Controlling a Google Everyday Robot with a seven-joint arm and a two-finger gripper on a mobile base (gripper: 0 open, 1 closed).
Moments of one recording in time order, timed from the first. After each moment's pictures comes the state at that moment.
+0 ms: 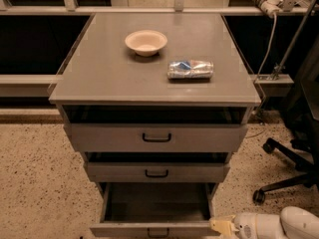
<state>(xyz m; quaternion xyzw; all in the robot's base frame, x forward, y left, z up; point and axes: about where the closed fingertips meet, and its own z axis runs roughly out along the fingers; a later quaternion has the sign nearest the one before) 0.385 -0.205 0.417 -0.17 0.87 0.40 0.24</state>
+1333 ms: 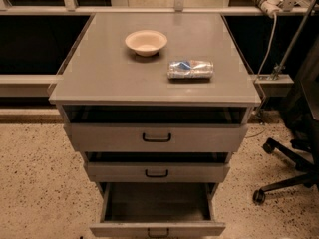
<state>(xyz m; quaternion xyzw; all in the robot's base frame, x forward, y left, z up) 0.359 -0.236 0.264 -0.05 0.87 0.44 0.22</state>
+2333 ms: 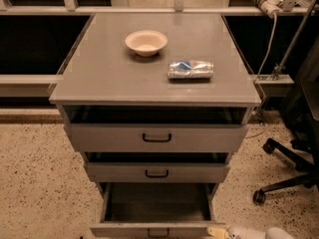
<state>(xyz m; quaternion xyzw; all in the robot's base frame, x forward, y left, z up) 0.415 -0.241 0.212 -0.09 0.85 0.45 0.27</state>
